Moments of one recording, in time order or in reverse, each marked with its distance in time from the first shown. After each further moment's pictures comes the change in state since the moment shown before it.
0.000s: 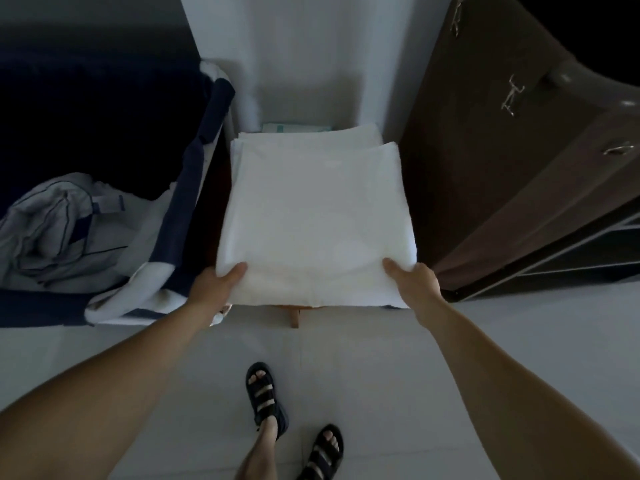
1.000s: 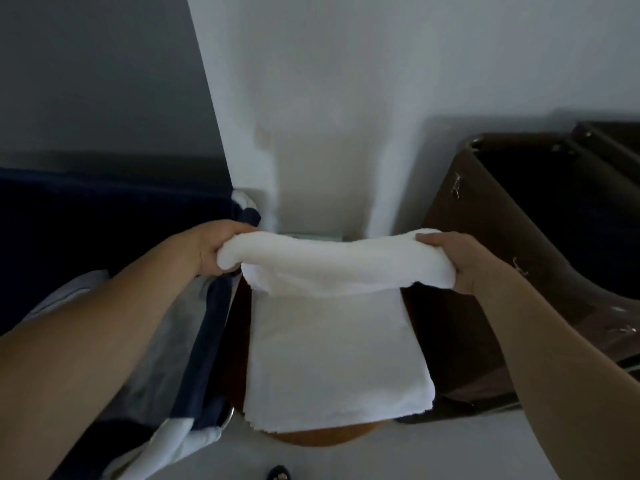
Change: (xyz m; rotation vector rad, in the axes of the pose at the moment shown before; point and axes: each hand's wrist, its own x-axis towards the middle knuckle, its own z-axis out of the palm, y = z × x) left_hand 0.076 0.301 -0.100 -0.225 -0.353 -0.074; right_hand 0.029 -0.283 -0.108 0.469 -0.149 -0.070
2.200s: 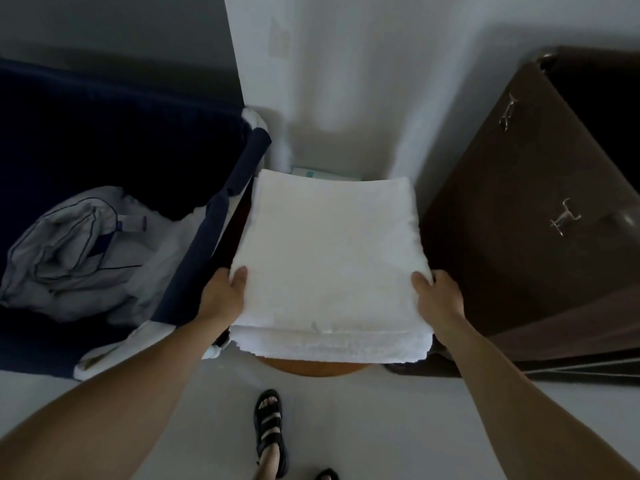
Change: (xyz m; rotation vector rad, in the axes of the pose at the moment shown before) left_hand 0.041 -0.255 0.041 0.400 0.525 0.130; right_hand 0.054 0.203 -0.013 -0.601 0.123 -0.157
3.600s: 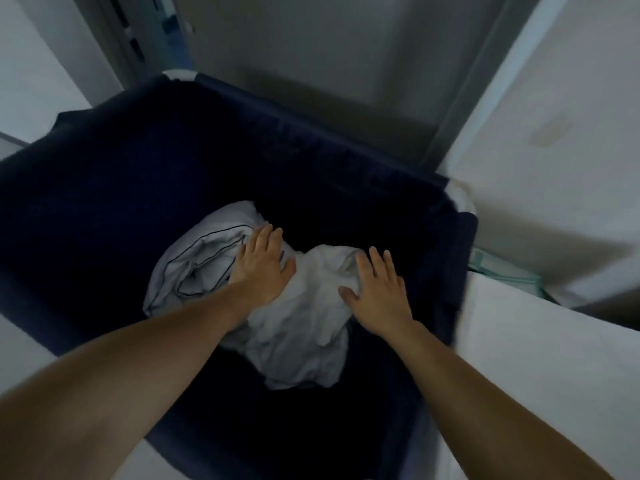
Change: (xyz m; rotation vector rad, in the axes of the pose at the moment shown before) left_hand 0.257 -0.076 -0.278 0.609 0.086 0.285; right_hand -0.042 -0.340 0.370 -0.727 -0.403 -0.723
